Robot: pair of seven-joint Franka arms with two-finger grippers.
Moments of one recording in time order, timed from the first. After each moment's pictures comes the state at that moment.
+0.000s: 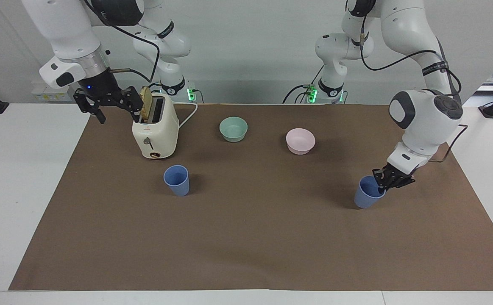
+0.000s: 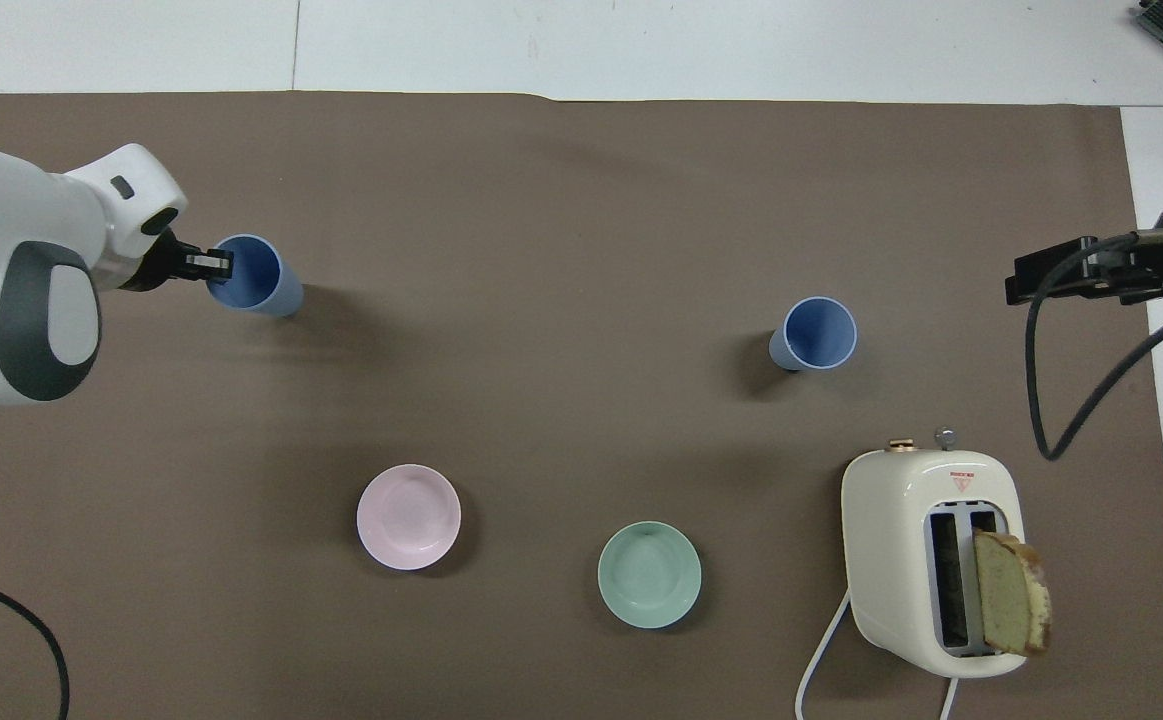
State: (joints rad) left arm -0.15 0.25 0.02 -1.81 -0.11 2.21 0.10; right arm -0.06 0.07 0.08 -1.47 0.03 1.57 0.03
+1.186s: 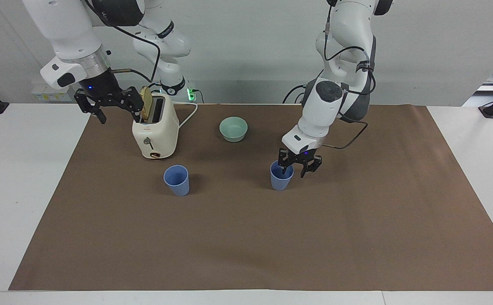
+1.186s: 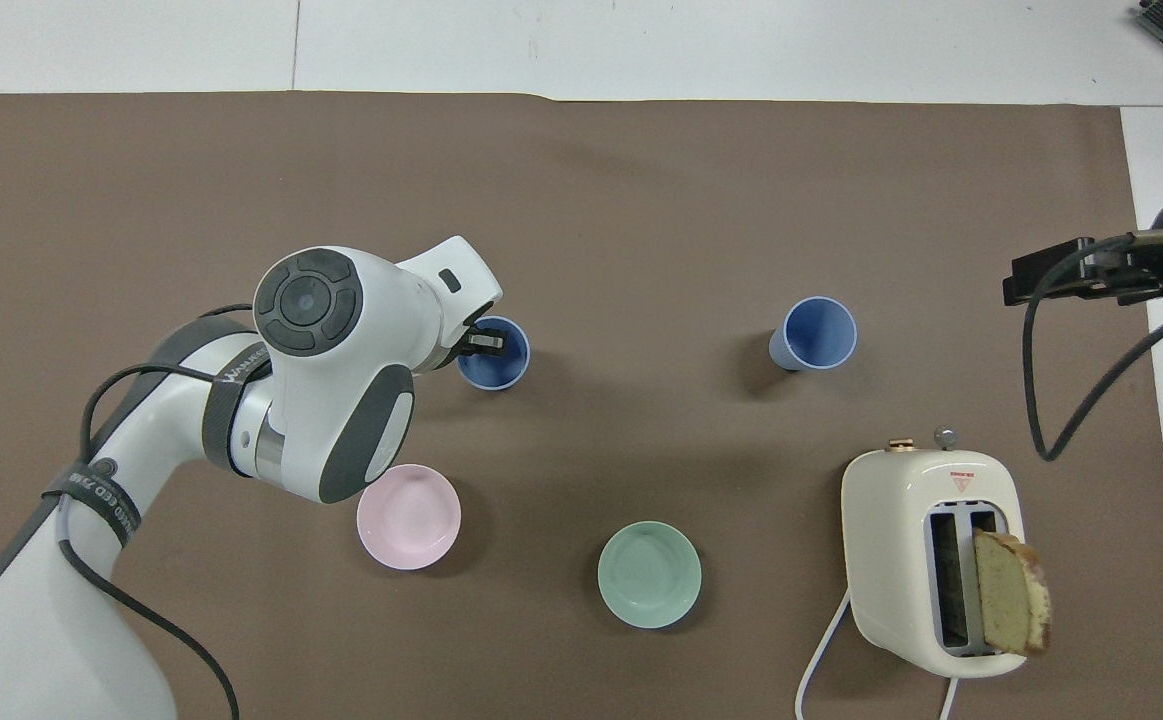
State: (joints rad) left arm -0.51 0.23 0.04 -1.89 -0.11 2.31 -0.20; right arm -0.06 0.07 0.08 -1.47 0.03 1.57 0.03
